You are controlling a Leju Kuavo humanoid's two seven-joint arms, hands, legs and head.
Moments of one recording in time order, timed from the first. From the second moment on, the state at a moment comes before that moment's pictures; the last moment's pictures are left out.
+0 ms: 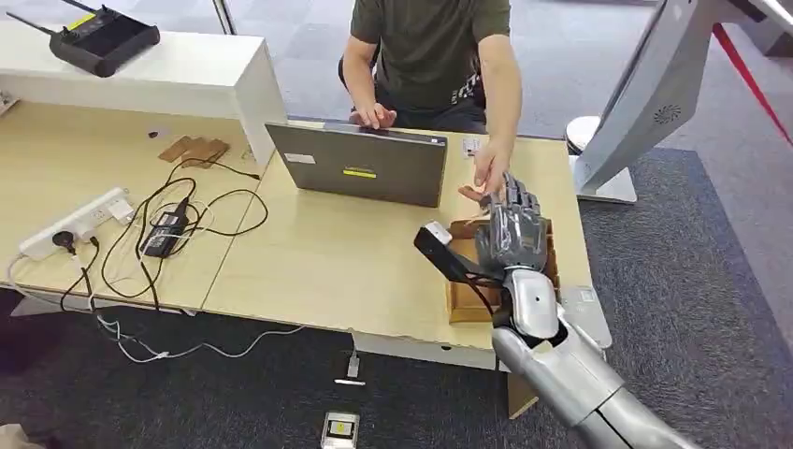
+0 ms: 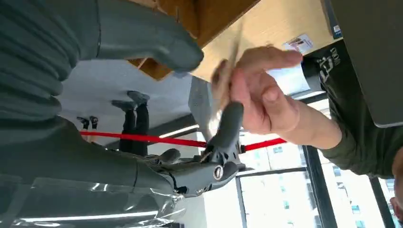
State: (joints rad) left arm -0.21 0.12 -1.22 -0.28 0.85 -0.13 -0.31; right arm -0.65 -0.14 0.94 -1.17 1.05 -0.28 0.68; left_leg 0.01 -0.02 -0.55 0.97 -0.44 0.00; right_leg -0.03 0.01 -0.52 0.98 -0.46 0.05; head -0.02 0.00
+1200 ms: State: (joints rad) left arm -0.11 0.16 -1.20 -0.27 0.93 -0.03 -0.37; right arm -0.09 -0.18 -0.23 -0.70 -0.62 -0.58 -0.33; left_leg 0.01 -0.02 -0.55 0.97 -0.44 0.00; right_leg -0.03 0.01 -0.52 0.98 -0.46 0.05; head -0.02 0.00
